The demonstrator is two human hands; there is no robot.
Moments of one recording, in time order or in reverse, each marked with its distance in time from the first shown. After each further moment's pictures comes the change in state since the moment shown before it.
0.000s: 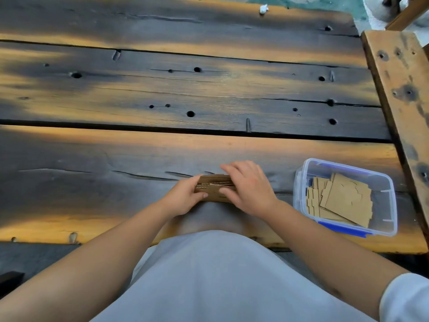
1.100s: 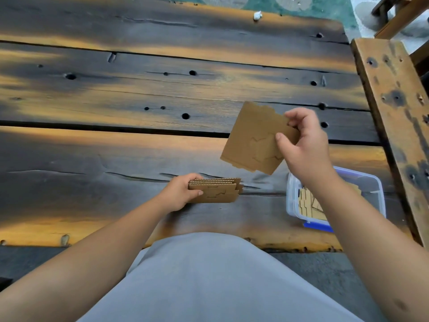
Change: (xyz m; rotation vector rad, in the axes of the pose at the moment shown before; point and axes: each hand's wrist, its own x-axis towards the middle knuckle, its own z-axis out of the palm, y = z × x) left_hand 0.009 0.004 -0.004 -0.049 0.020 -0.088; right_hand 0.015 0.036 -0.124 0.521 0.415 0.371
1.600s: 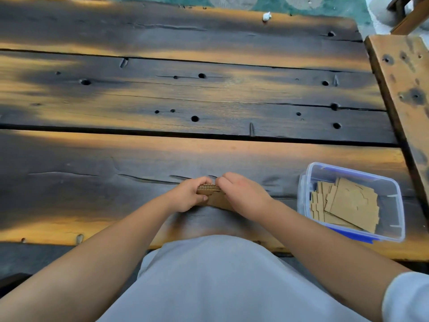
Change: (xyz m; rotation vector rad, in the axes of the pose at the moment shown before) left_hand 0.000 0.004 -0.012 0.186 -0.156 0.034; right_hand -0.059 0.022 0.114 -0.516 -0.756 -0.378
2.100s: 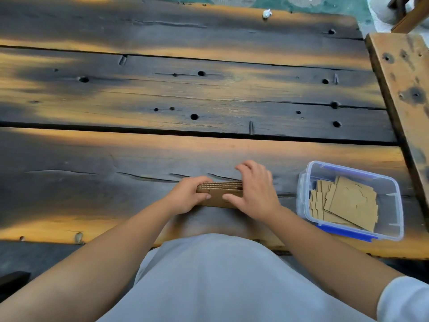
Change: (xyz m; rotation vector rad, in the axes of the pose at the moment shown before) left_hand -0.005 0.000 0.010 0.001 0.136 0.069; right_hand -0.017 0.024 0.023 0.014 0.286 0.337
